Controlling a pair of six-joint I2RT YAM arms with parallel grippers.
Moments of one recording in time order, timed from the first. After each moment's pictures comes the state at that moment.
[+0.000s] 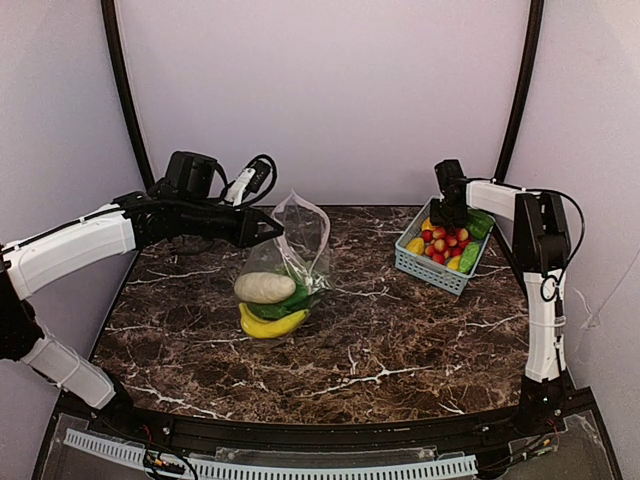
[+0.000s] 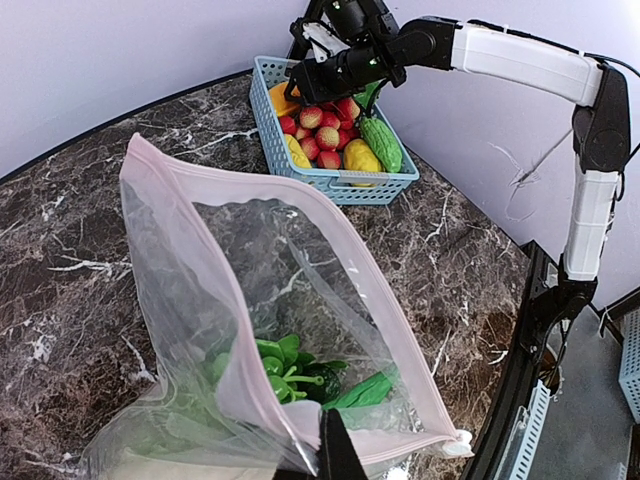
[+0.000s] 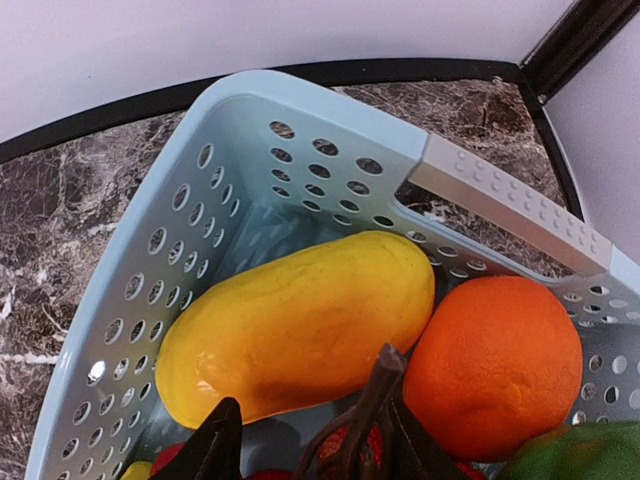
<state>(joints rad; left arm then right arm) -0.63 1.41 1.24 -0.35 0.41 -0.17 0.19 2.28 1.89 -0.54 0.28 0.25</state>
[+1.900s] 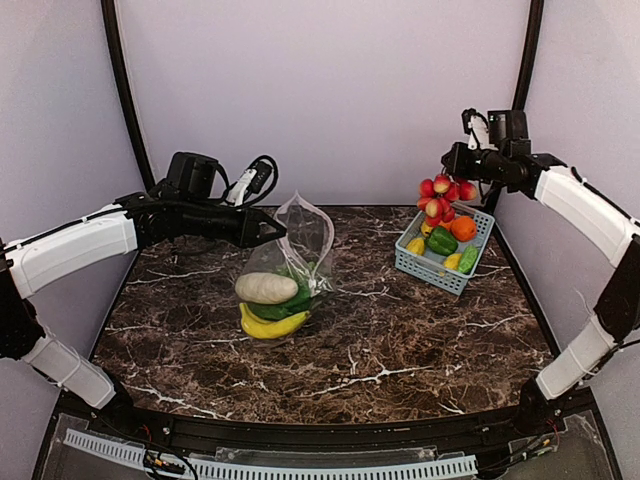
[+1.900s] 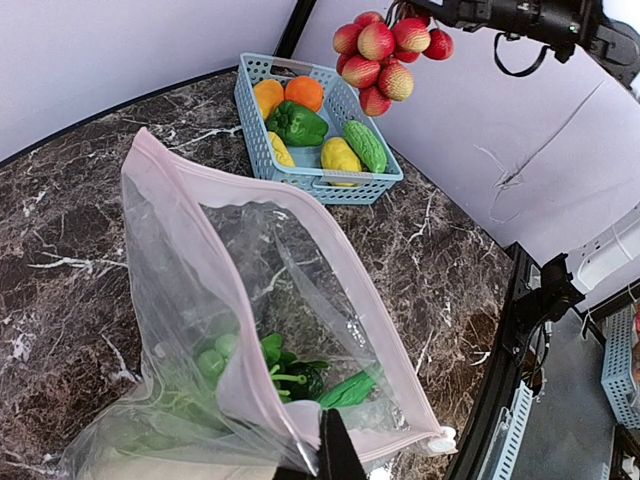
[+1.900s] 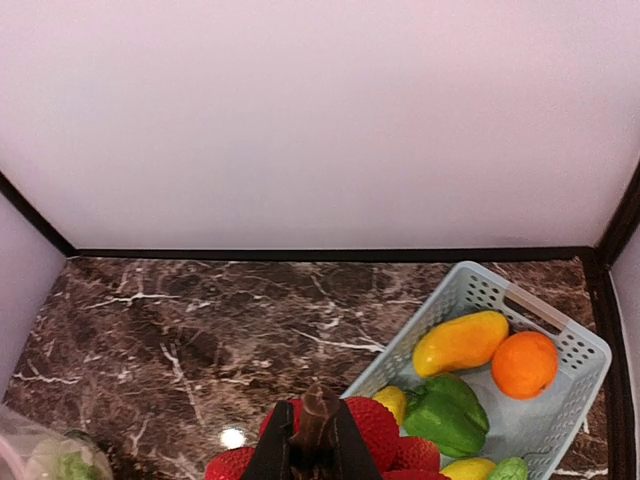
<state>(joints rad) -0.63 1.42 1.24 -0.34 0.45 -0.20 0.24 1.56 1.50 -0.37 -0.08 0.26</state>
